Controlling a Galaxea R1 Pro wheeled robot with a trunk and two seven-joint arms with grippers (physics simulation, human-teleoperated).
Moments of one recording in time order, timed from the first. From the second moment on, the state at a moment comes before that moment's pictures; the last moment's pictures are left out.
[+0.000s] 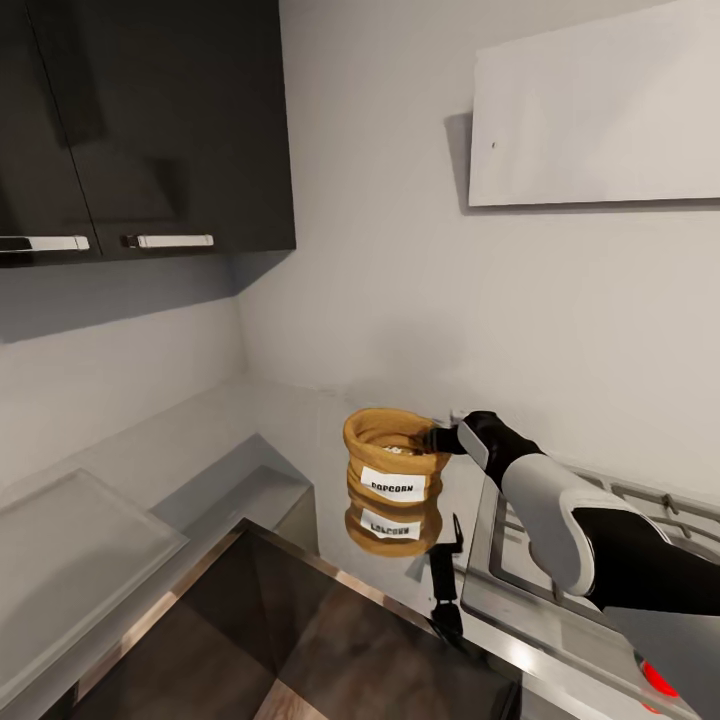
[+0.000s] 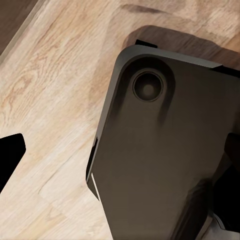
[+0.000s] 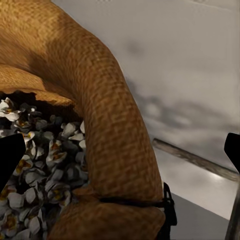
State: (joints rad) left arm 0.00 0.01 0.02 -0.04 0.26 -0.12 0.07; right arm -1.22 0.06 -0.07 -0.19 -0.04 0.53 -0.06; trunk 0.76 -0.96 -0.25
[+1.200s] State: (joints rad) left arm 0.00 0.01 0.02 -0.04 0.26 -0.12 0.08; right arm -1.22 0.06 -0.07 -0.44 -0.03 0.78 -0.08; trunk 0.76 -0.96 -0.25
